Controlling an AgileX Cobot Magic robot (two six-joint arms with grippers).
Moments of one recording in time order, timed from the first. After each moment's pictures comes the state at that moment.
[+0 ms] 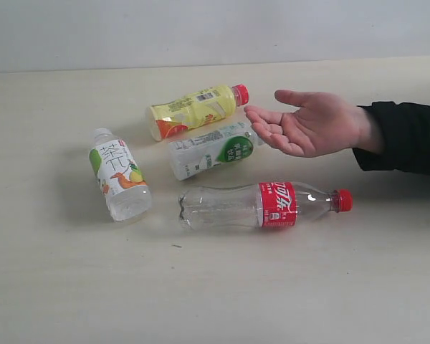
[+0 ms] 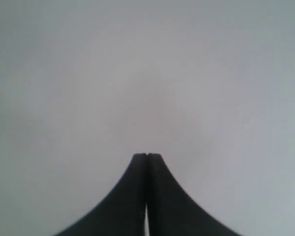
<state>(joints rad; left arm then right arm) -0.27 0.20 -0.21 -0.81 -0.57 0.08 0.29 0.00 0.00 -0.26 0.32 0.37</state>
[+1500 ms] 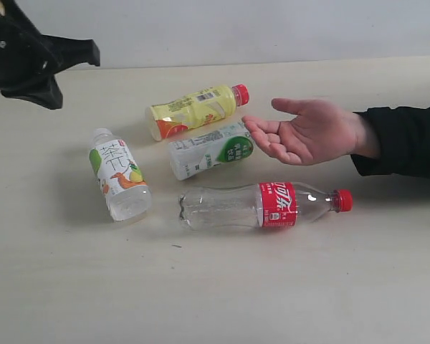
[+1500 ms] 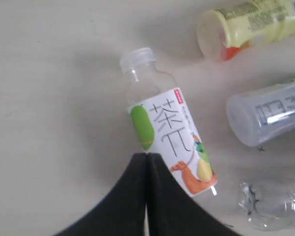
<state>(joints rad) -0.42 1.59 -1.26 0.11 0.91 -0.53 0.29 0.00 0.00 -0.26 0.32 0.37</state>
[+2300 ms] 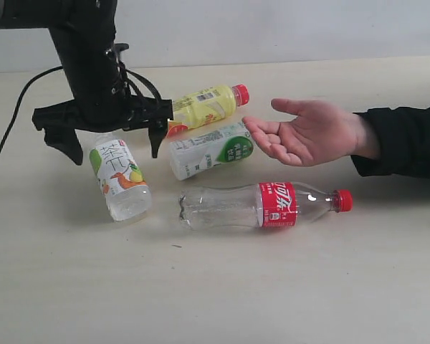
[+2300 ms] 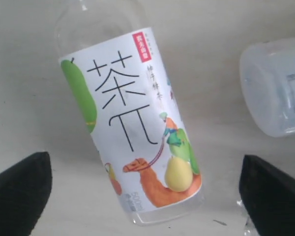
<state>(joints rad) -0.54 1.98 -1.50 0.06 1.12 -0.65 0.29 0.00 0.00 -0.26 0.32 0.37</state>
